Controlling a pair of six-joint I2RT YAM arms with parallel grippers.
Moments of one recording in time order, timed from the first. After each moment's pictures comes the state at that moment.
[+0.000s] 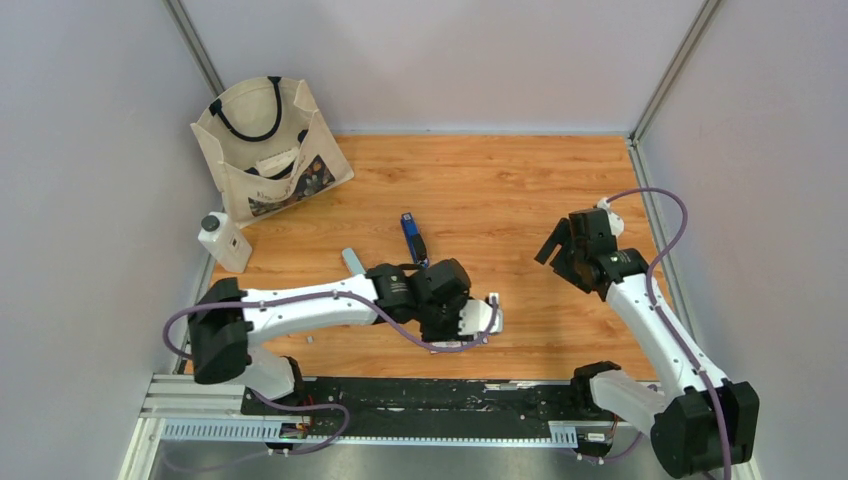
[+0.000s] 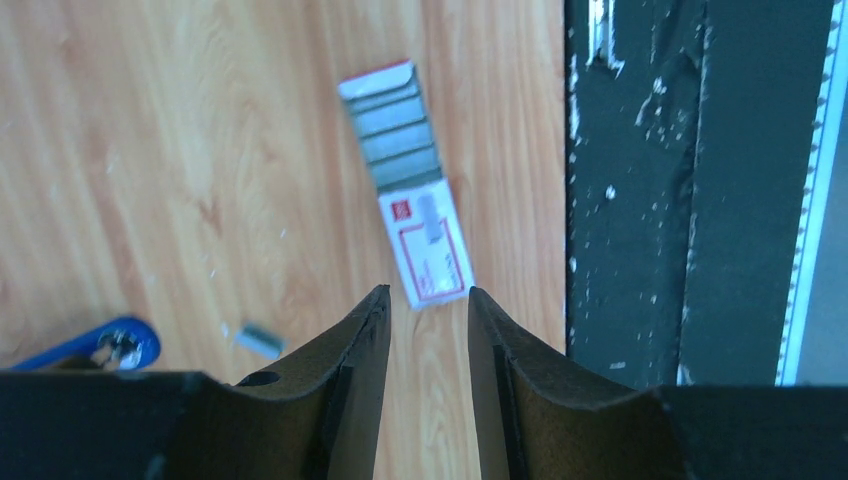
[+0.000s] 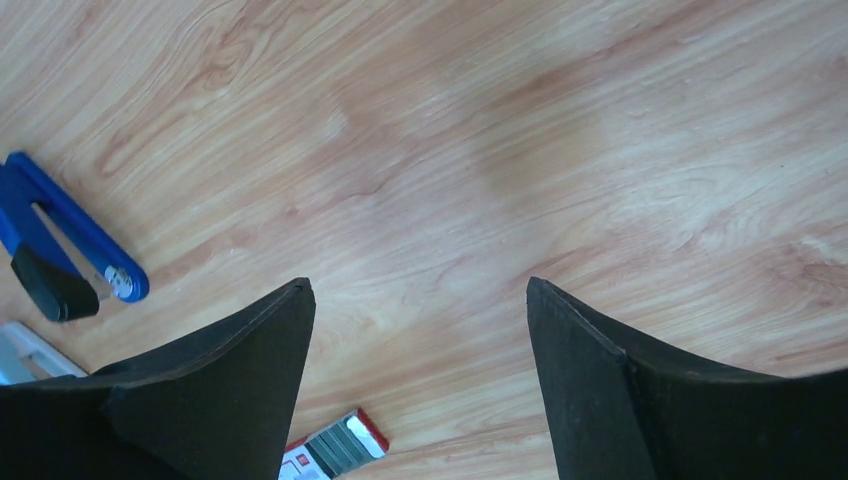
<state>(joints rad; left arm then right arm) -1.17 1.44 1.10 -0.64 0.20 0.44 0.25 1.02 0.82 -0.71 0.17 0.75</state>
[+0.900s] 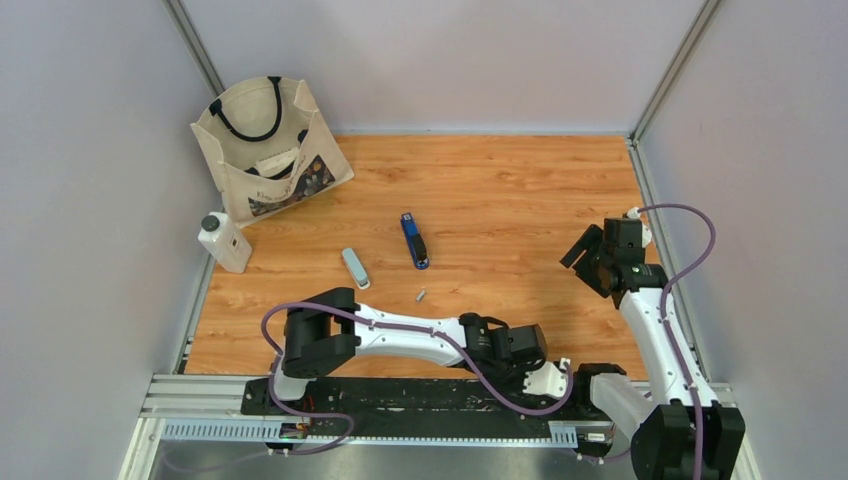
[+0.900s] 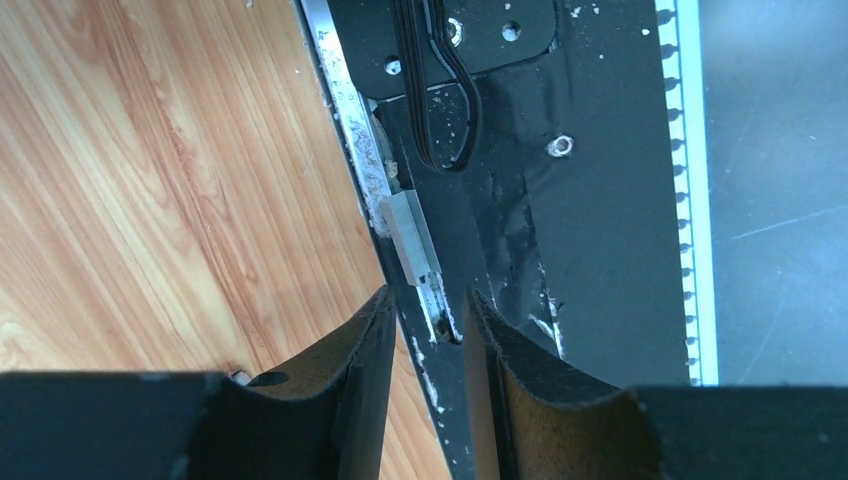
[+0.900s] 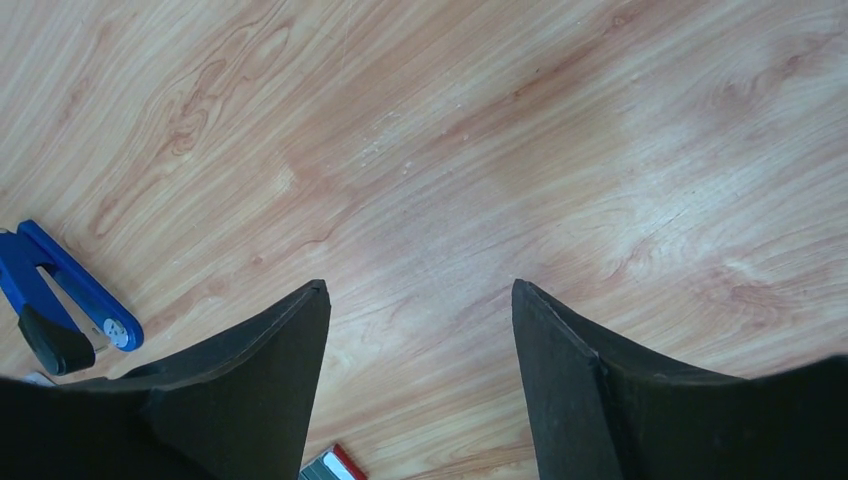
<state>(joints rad) -1.48 1.95 1.41 -0.50 0.19 0.31 -0.02 0.97 0.73 -0.65 0.05 0.65</state>
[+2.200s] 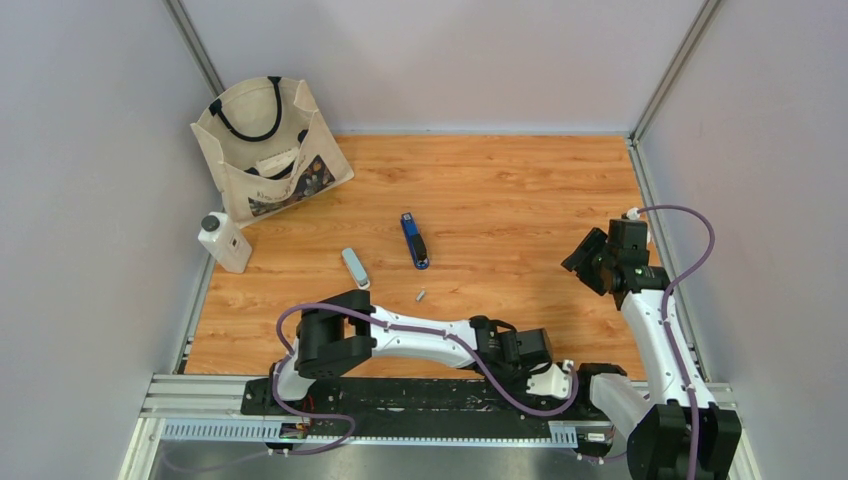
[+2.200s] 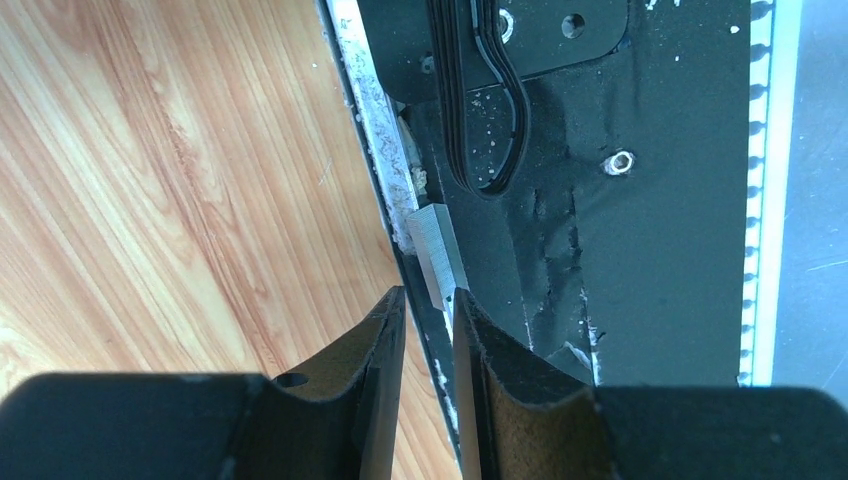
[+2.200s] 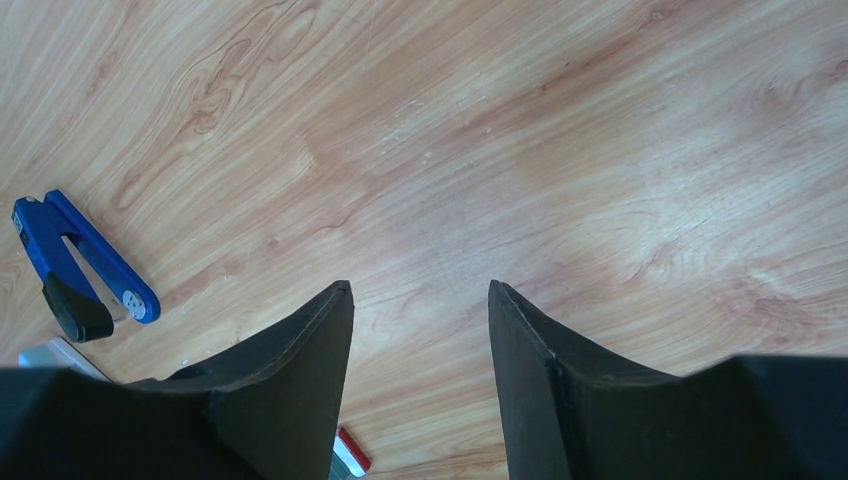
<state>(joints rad) -1.49 2.03 1.47 -0.53 0.13 0.32 -0.07 0.95 0.72 -0.63 -0.05 0.61</state>
